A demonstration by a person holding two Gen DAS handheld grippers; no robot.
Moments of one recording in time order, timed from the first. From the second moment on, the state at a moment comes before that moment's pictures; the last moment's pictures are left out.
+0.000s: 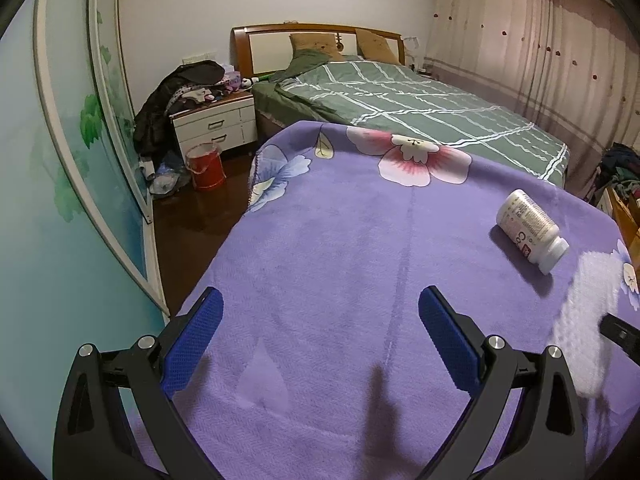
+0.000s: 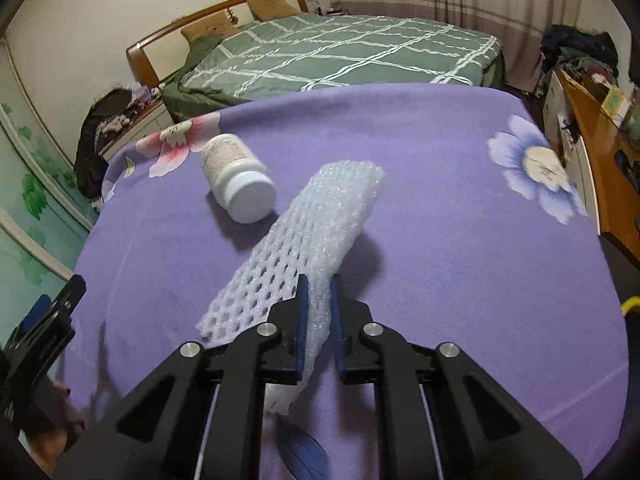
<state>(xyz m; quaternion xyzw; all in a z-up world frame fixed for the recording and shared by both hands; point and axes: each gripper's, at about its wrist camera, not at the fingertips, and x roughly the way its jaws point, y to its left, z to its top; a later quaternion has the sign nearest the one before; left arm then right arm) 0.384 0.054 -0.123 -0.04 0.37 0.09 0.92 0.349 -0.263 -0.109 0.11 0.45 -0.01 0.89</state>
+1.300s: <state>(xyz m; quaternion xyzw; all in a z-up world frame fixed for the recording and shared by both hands) 0.374 0.017 -0.122 0.01 0.37 0.06 0.93 0.147 -0.534 -0.111 0.18 0.39 -0.35 0.83</state>
